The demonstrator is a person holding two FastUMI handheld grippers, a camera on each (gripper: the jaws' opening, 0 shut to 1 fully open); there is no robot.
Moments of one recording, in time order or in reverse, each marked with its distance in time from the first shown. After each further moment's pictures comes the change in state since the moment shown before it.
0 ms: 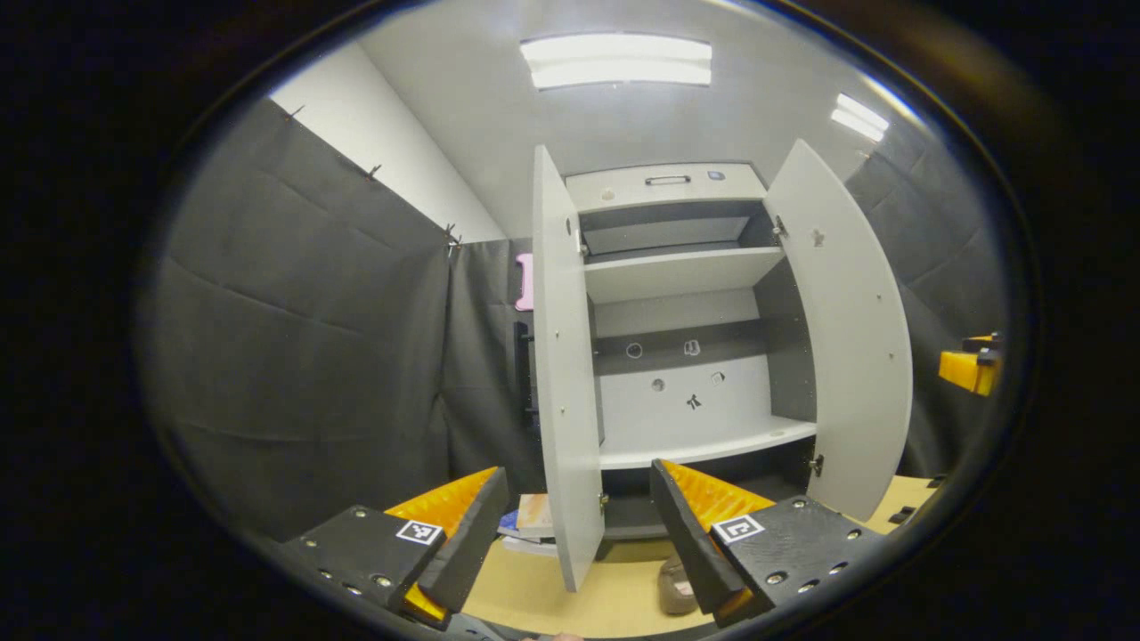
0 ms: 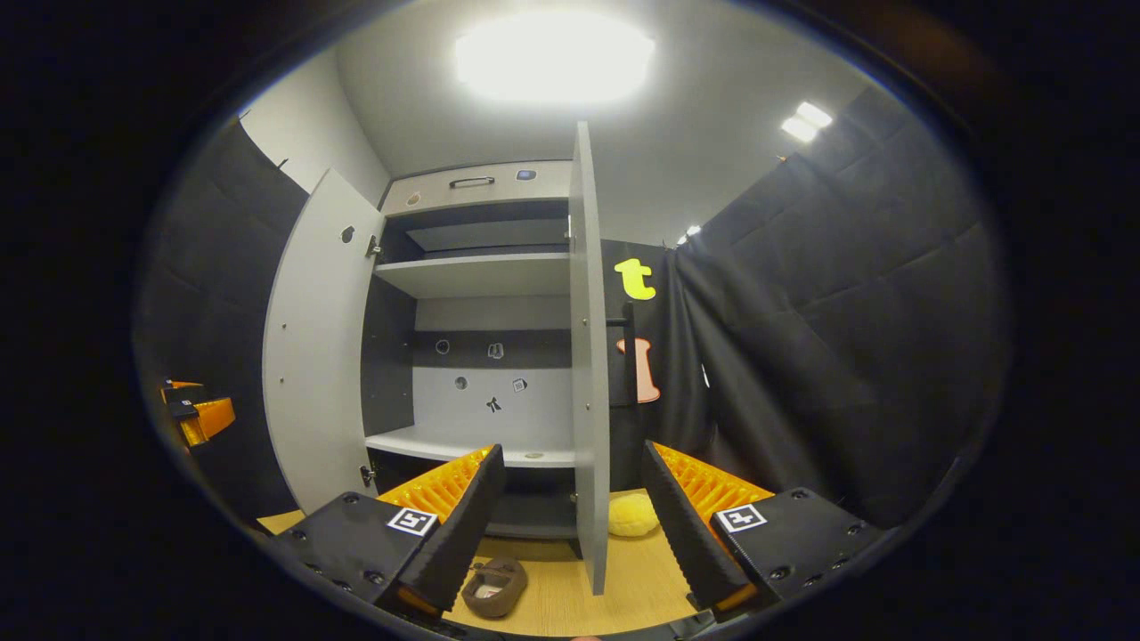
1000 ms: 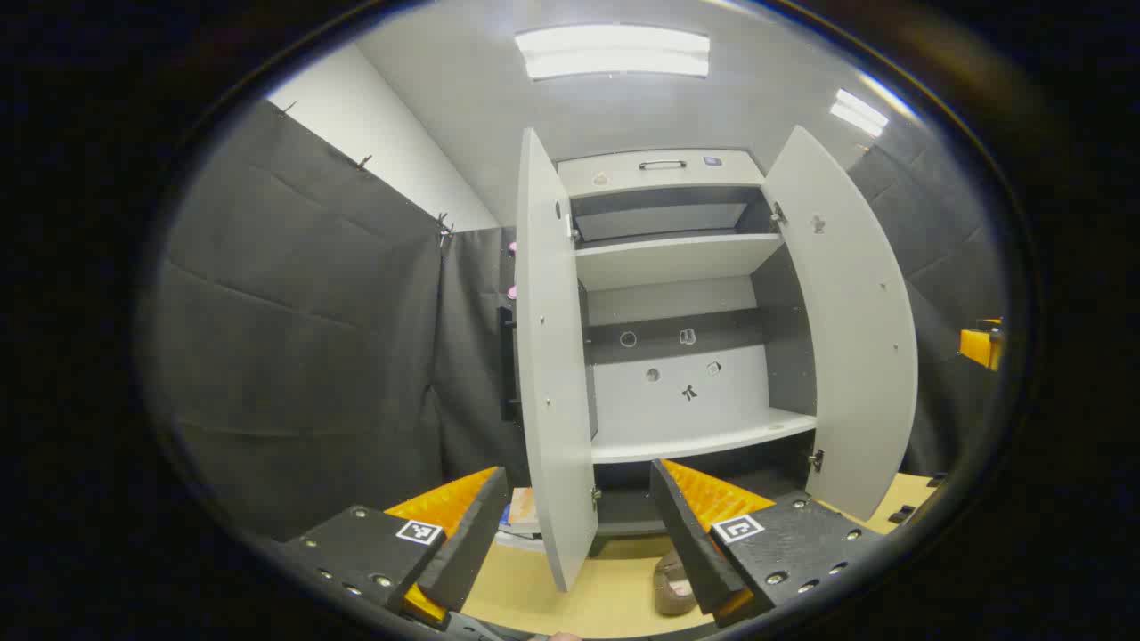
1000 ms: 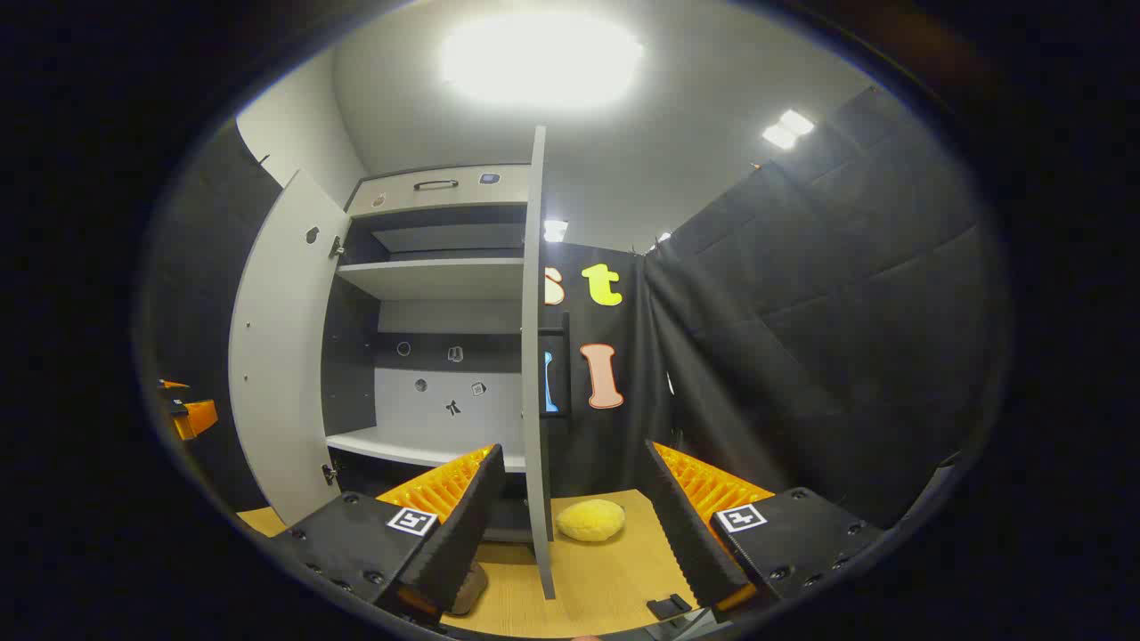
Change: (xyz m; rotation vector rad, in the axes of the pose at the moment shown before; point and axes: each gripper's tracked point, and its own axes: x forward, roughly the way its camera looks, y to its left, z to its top) left arm -0.003 -0.002 -0.004 0.009 0.054 -0.023; right arm -0.007 -0.060 0.009 -0.006 -0.022 -0.103
